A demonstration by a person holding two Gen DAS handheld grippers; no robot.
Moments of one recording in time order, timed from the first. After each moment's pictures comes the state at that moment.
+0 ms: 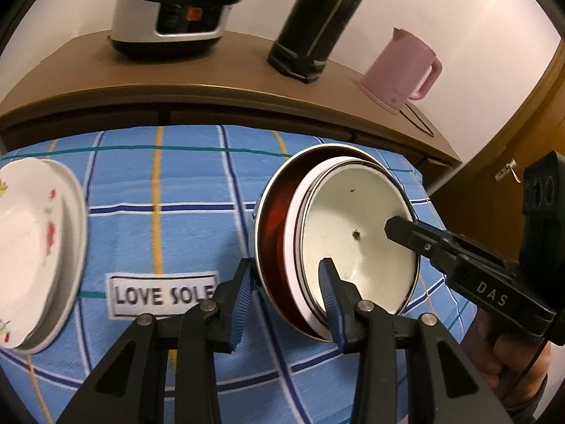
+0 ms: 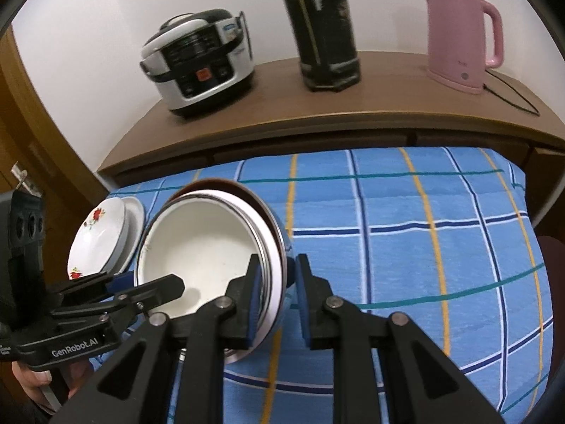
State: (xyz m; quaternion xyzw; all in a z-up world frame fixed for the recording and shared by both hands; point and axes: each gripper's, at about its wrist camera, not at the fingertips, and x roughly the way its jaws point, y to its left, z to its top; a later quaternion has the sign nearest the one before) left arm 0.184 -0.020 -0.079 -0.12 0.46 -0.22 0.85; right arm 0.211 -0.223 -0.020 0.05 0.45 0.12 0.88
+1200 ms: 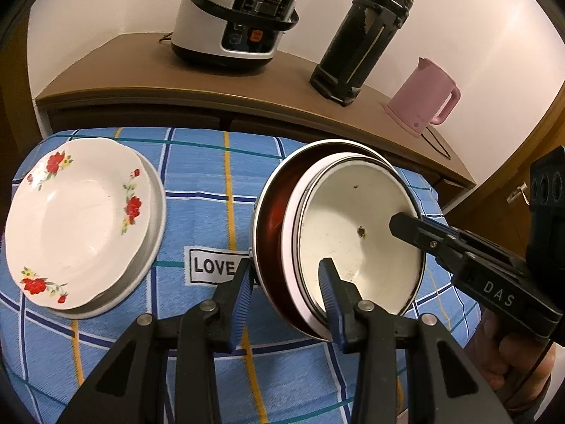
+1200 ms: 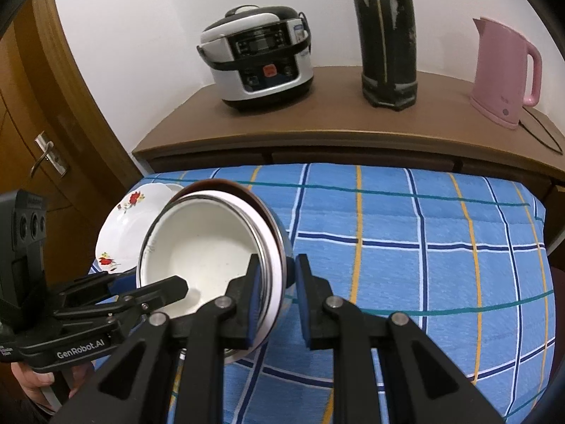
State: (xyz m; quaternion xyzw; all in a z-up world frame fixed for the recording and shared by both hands) left arm 0.154 0.038 -0.065 -0.15 0.45 -0.17 0.87; right arm 0.198 -0.158 -0.006 0.01 0.44 0.17 0.88
